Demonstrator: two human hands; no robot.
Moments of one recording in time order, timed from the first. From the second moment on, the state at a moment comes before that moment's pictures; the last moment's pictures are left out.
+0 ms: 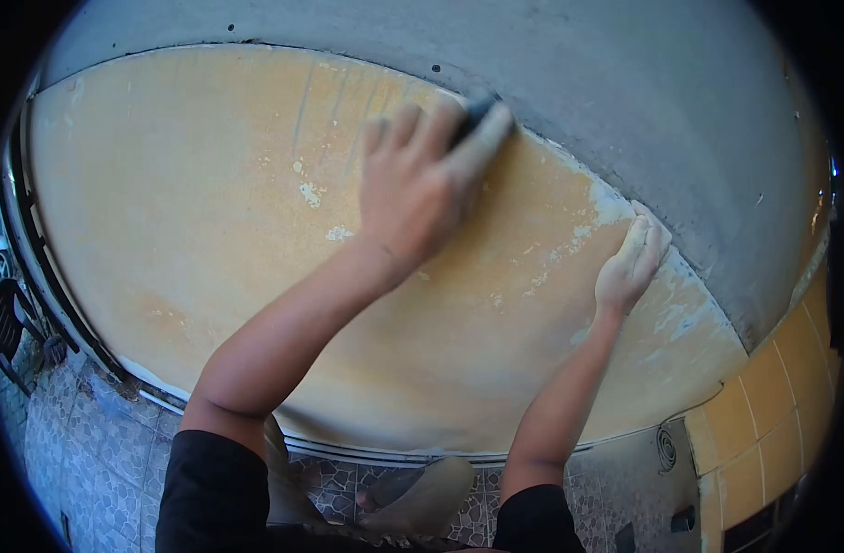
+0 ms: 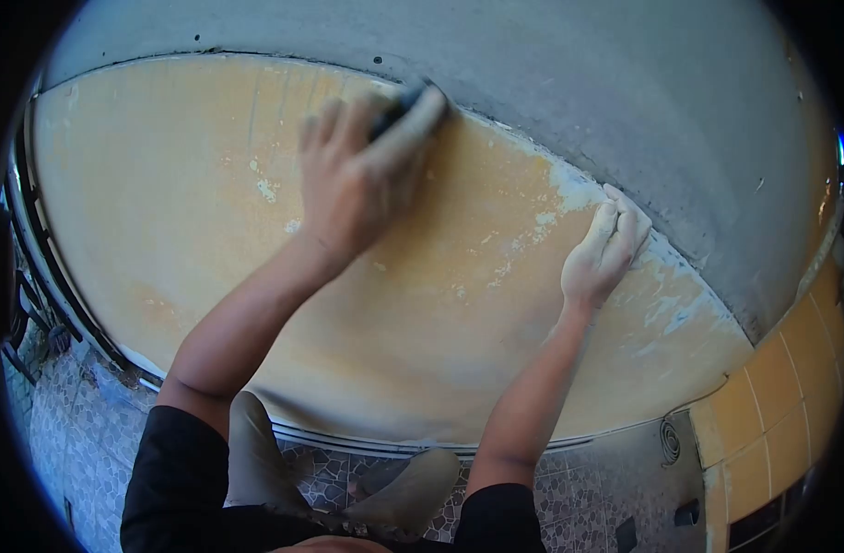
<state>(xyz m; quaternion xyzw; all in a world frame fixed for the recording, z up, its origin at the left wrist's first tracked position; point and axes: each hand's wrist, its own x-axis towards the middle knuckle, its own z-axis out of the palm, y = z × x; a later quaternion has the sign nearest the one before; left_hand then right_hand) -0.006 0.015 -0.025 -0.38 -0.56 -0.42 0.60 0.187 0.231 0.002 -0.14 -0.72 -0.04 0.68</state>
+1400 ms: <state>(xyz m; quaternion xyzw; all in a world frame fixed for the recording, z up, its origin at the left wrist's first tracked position) 0.003 0.031 -0.067 -0.50 -0.53 -0.28 0.62 0.182 0.242 -0.002 -0.11 -0.70 -0.04 0.71</state>
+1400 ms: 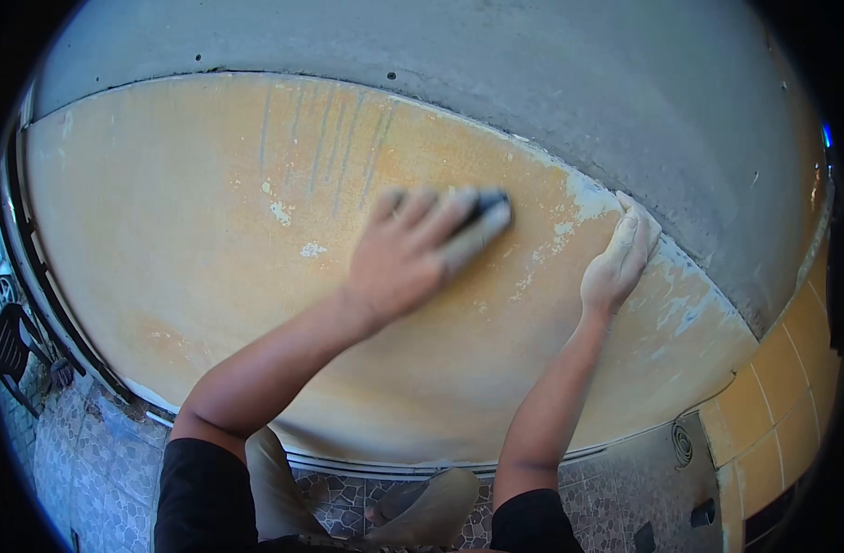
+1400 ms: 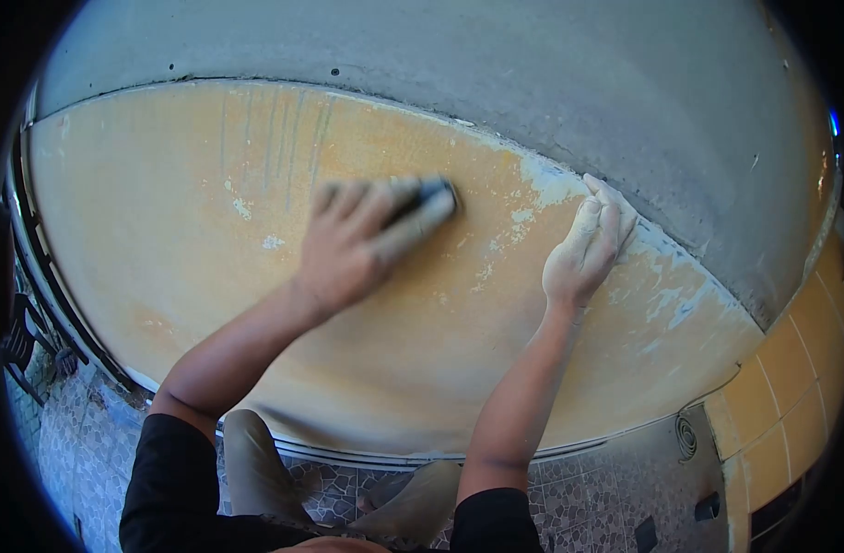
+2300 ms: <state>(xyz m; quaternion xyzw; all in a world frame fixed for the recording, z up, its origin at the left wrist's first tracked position) -0.040 -0.006 -0.028 -0.35 -0.54 -0.40 0.65 0.186 0.240 -0.005 -0.08 -0.70 -0.01 0.71</state>
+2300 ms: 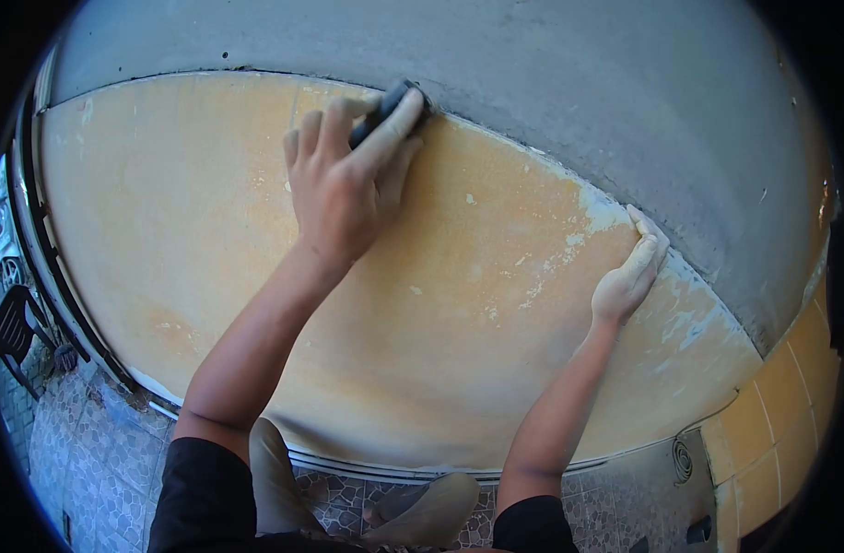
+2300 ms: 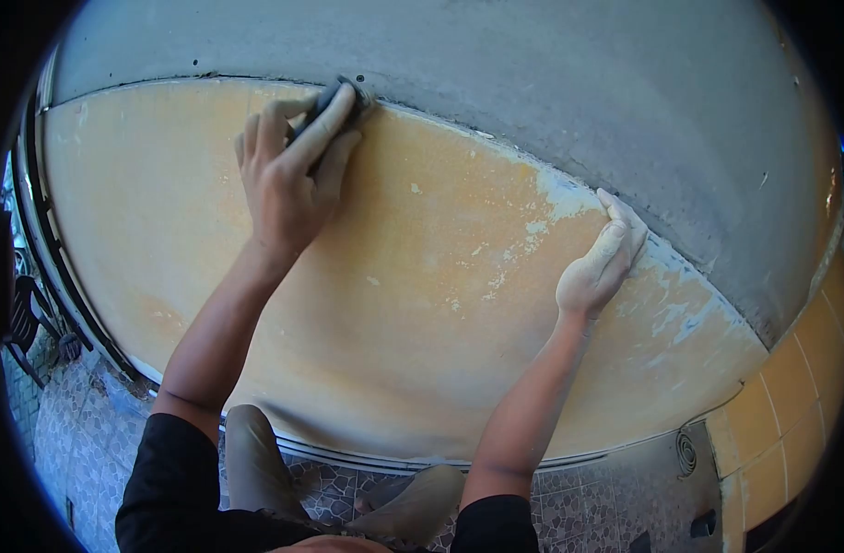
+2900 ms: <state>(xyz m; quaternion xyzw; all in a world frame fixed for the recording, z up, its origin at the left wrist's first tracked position) -0.003 0.011 -0.075 -0.52 -0.53 -0.26 0.61 0.175 0.241 -0.008 -0.12 -0.67 0.03 0.74</state>
